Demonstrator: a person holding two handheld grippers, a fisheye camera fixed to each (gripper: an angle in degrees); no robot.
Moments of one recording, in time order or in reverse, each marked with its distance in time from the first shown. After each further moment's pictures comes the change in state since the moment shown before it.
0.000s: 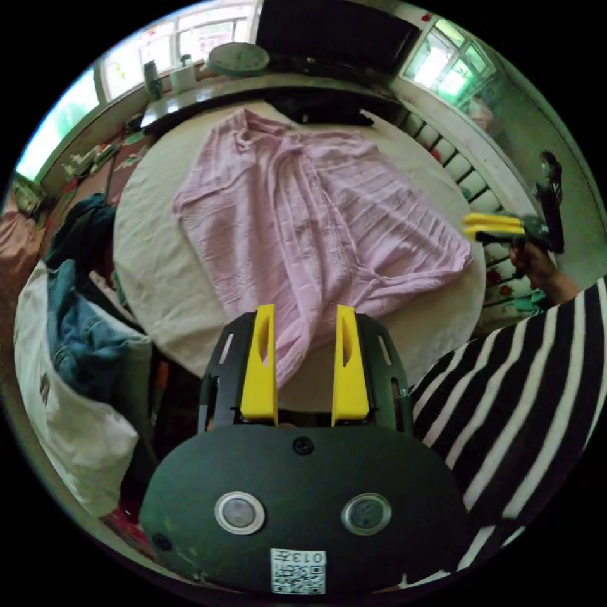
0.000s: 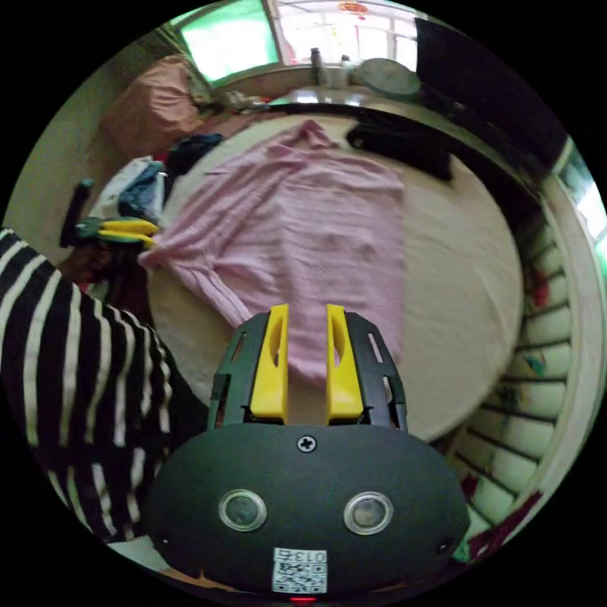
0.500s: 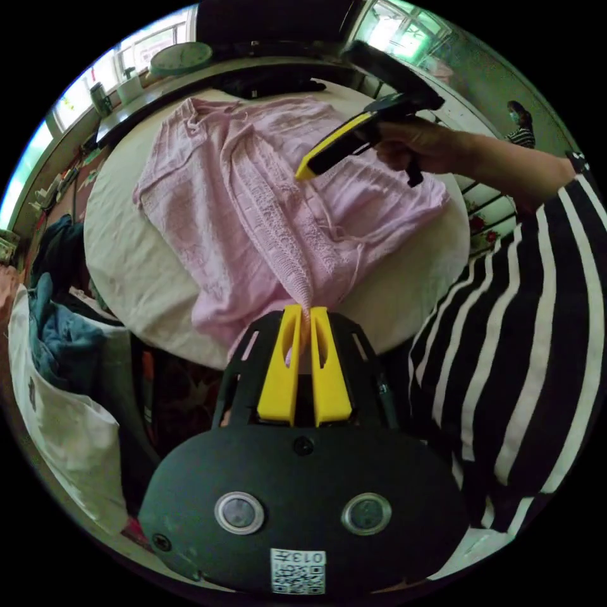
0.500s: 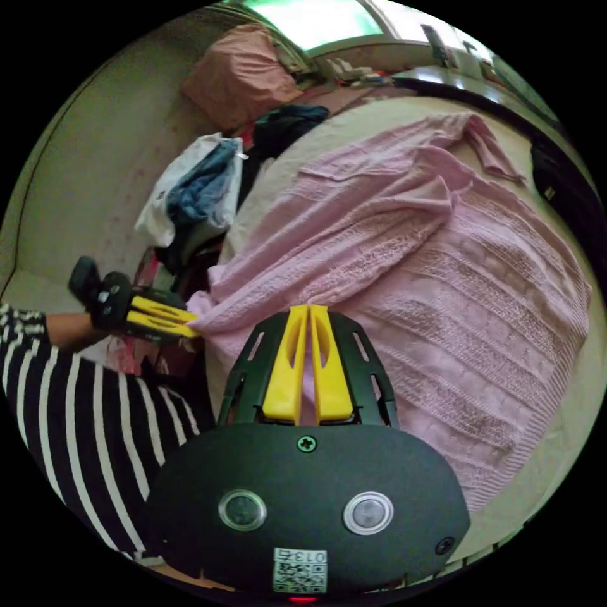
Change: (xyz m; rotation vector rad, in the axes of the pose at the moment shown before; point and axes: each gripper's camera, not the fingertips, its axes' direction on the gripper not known) left arm -0.018 0.031 0.021 -0.087 0.059 0.165; right arm -0.048 -0.128 0.102 -0.131 -0.372 -0.246
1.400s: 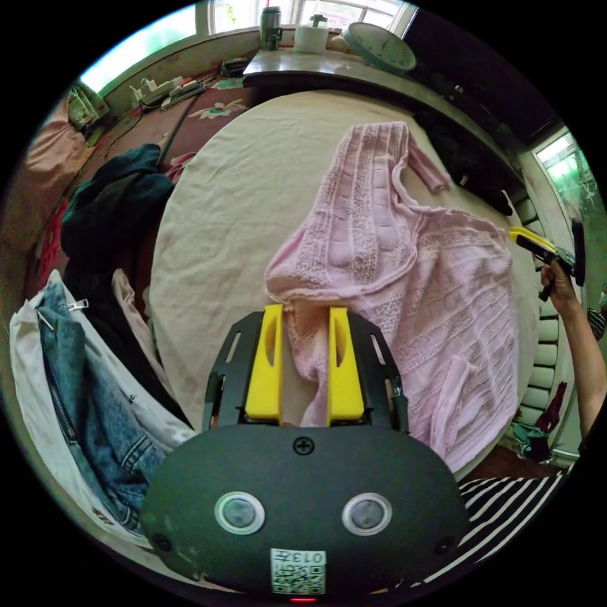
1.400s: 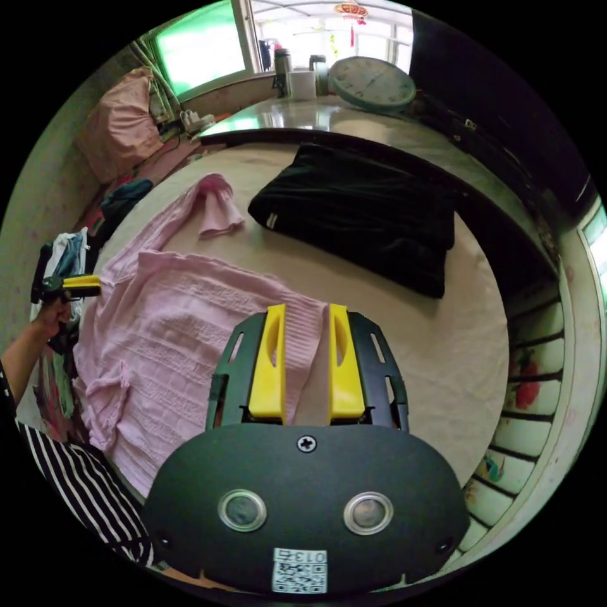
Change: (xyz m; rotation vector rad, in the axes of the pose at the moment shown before) left arm -0.210 -0.147 -0.004 0.049 -0.134 -0.604; right arm 0.216 -0.034 -0.122 0.096 0.526 0.287
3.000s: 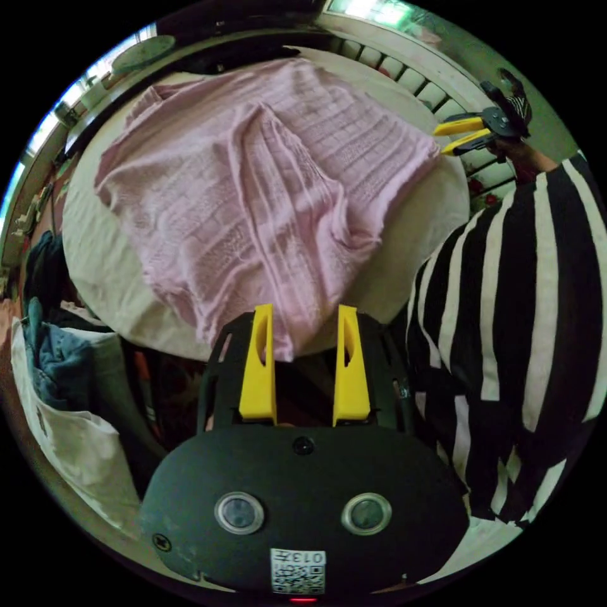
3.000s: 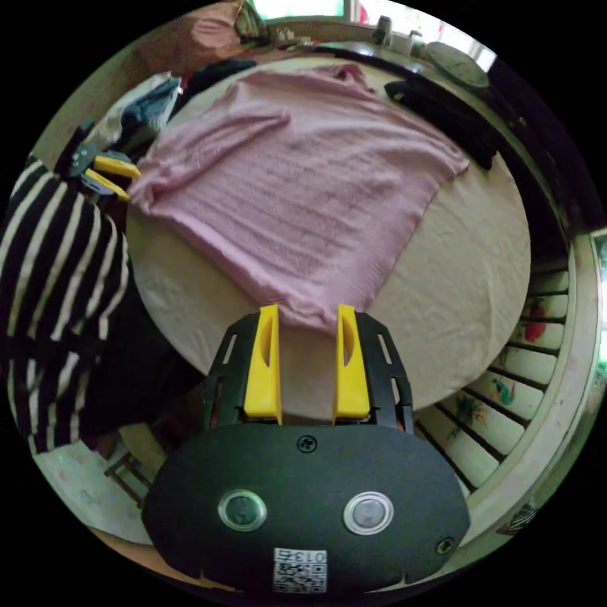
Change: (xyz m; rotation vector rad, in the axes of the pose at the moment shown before) left arm 0.138 0.220 -0.025 -0.180 0.088 0.691; right arm -0.152 0.268 -0.050 -0.304 -0.003 -0.245
